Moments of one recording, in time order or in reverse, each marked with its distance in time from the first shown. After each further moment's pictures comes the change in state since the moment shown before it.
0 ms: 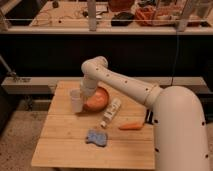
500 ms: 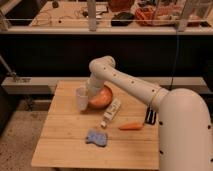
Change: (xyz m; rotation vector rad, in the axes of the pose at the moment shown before) arm 0.027 0.021 -0.010 0.023 0.013 0.057
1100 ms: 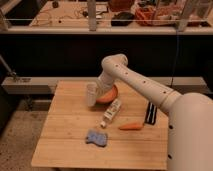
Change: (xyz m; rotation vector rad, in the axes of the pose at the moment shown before) arm 0.035 0.031 -0.025 0.022 0.031 0.076
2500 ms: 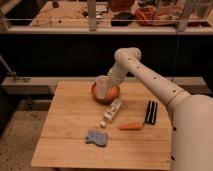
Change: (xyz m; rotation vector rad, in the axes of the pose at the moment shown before) arm 0.053 0.019 -0.039 0.021 0.039 0.151
